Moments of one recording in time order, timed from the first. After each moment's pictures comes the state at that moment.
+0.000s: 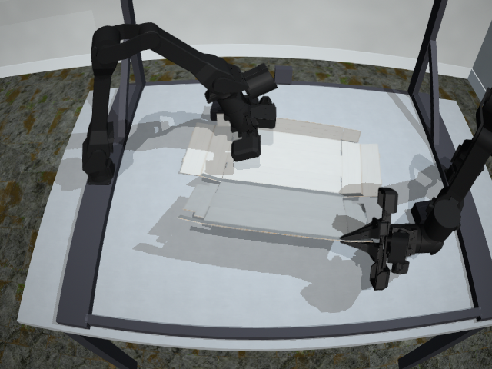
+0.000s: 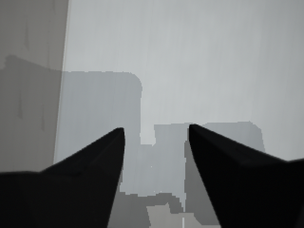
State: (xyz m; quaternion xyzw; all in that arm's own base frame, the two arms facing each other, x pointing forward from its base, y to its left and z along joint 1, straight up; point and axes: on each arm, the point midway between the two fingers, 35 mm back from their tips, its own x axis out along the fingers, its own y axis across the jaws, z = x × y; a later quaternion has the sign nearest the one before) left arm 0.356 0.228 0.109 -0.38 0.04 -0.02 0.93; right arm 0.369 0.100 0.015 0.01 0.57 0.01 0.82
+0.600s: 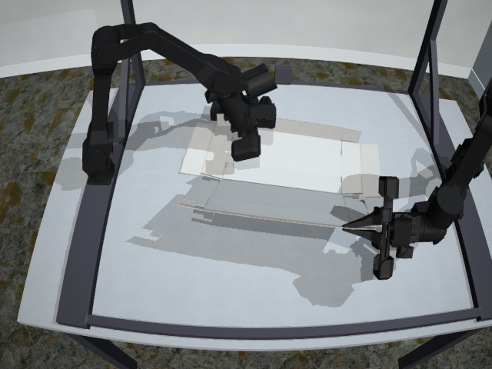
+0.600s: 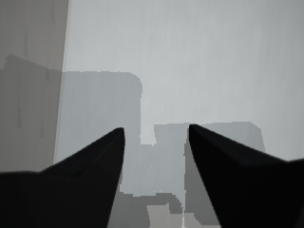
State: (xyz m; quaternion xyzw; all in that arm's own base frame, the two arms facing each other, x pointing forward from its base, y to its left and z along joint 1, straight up) left arm 0.355 0.215 0.128 -0.33 0.04 -0.02 0.94; right arm 0.369 0.100 0.015 0.01 0.57 0.01 0.82
